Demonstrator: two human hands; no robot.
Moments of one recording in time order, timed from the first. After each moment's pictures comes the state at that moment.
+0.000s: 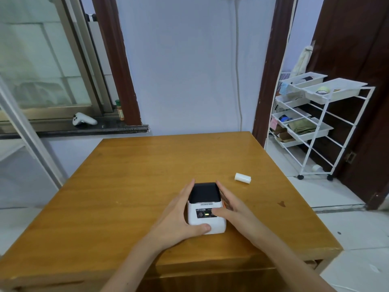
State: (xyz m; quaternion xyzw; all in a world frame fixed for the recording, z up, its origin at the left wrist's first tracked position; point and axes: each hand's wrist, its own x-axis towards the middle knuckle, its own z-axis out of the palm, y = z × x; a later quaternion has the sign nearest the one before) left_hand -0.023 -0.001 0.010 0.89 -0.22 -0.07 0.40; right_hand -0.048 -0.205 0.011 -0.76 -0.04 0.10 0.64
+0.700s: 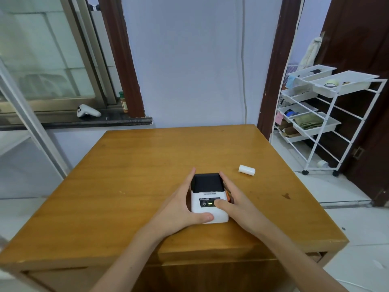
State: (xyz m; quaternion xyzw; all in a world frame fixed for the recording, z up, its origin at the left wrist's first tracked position) left_hand -0.017 0.000 0.004 0.87 -0.20 -0.07 0.44; right_hand -0.048 -0.200 0.008 -0.79 -0.06 0.06 0.60
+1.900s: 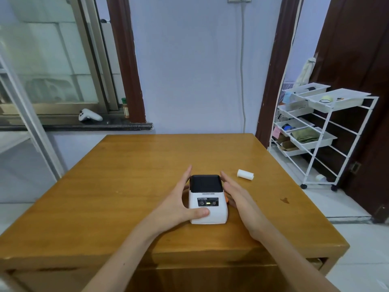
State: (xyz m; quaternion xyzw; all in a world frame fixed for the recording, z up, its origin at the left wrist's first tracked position) left_hand -0.008 0.003 -0.005 0.83 -0.22 -0.09 0.51; right_hand -0.041 -0.203 -0.001 -0.77 -0.02 -0.01 0.63
